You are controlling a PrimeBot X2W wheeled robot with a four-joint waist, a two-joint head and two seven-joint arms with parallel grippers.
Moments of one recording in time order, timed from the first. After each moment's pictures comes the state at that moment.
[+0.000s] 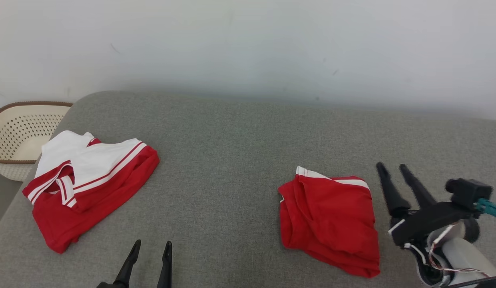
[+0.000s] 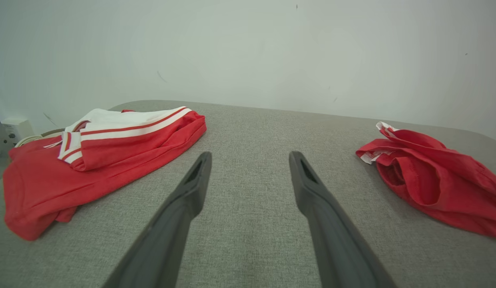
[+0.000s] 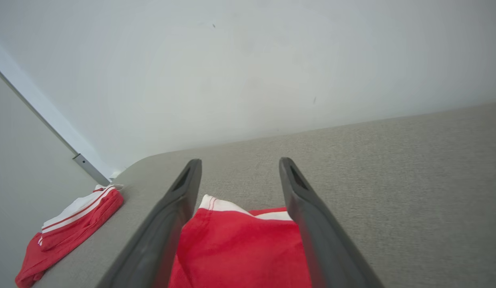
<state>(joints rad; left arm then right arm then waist) -0.04 0.05 -0.12 0.11 -0.11 0.01 -0.26 -0.40 -0.42 0.54 0.40 0.84 0.13 -0.20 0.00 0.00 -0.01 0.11</state>
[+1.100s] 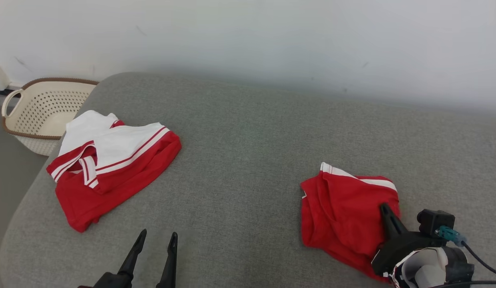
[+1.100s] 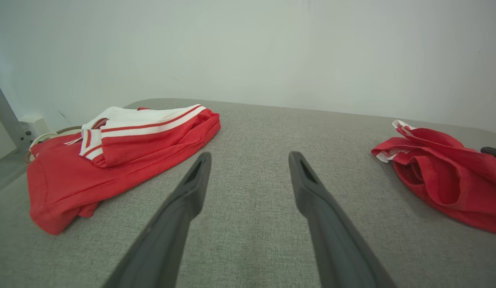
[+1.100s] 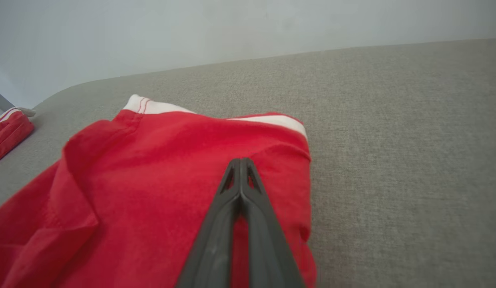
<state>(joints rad) -0.09 0.05 -0.13 0.12 -0.09 -0.01 -0.26 -0.42 -0.24 0.33 0.77 0.44 0.13 -0.26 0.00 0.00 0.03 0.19</state>
